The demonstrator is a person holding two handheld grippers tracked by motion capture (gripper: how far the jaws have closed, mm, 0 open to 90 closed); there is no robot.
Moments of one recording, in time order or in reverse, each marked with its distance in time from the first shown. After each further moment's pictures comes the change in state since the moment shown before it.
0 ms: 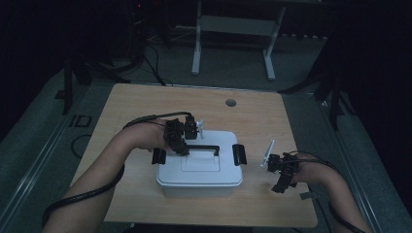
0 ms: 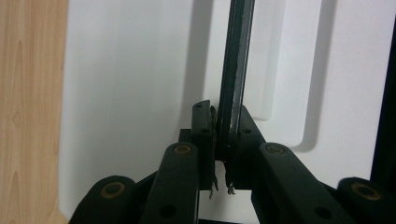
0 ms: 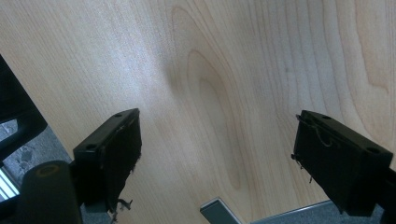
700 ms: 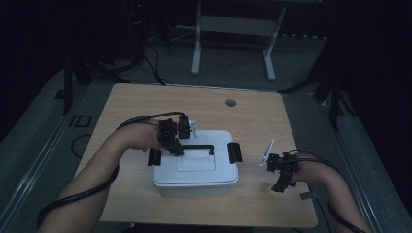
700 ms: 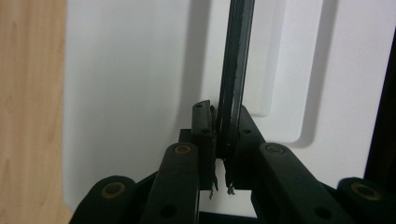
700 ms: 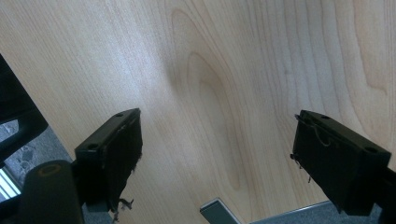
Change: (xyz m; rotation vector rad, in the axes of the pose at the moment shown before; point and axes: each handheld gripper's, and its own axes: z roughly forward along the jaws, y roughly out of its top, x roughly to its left) left arm 0.005 -0.017 0.004 -0.010 -0.024 -0.036; right arm -0.001 0.002 -0.001 0.005 0.000 0.001
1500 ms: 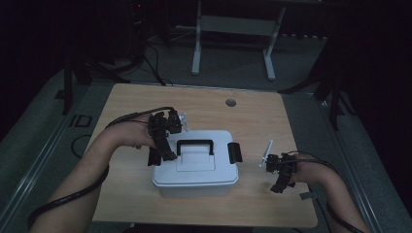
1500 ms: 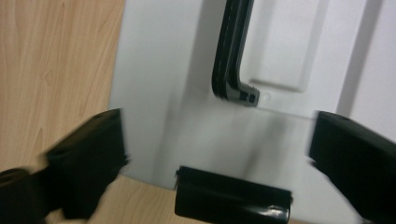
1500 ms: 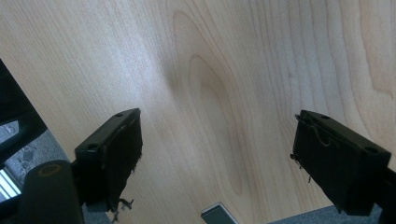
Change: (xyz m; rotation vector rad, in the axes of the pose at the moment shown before) left arm 0.006 -0.024 -0.017 -0.041 0.095 -0.075; right arm 0.001 0.002 0.004 0.000 0.003 0.001
